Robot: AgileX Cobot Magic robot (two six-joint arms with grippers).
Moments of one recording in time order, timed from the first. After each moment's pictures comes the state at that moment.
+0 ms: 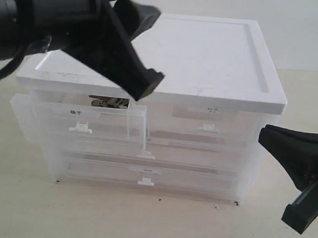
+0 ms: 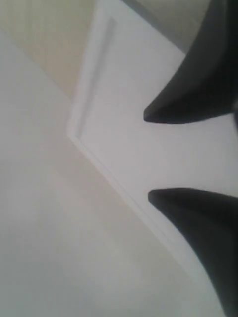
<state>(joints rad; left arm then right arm) -1.16 1.21 -0.97 -1.74 -0.62 2.06 0.03 1.05 -0.12 -0.95 -0.99 0.56</state>
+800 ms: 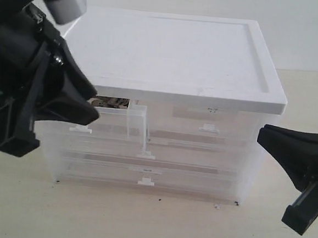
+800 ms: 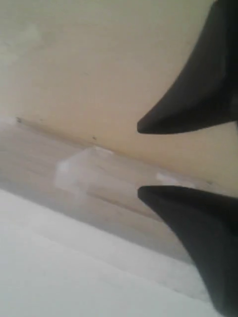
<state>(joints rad) -0.62 1.23 -1.08 -0.27 0.92 0.81 0.03 1.05 -0.12 -0.95 -1.01 0.57</state>
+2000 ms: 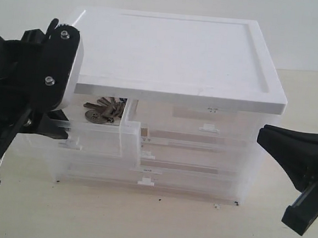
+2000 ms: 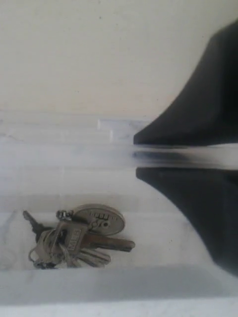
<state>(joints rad) -0.63 1.23 -0.94 -0.04 0.85 1.03 0.03 1.05 -0.12 -0.96 -1.01 0.57</state>
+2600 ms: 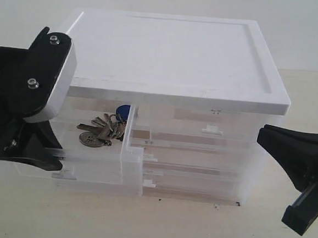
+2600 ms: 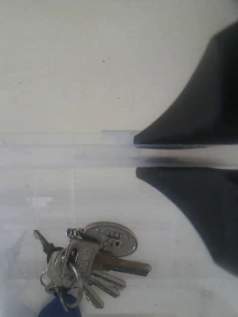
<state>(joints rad) -0.63 1.20 -0.95 -0.23 1.01 1.06 0.03 1.05 -0.12 -0.96 -1.01 0.57</state>
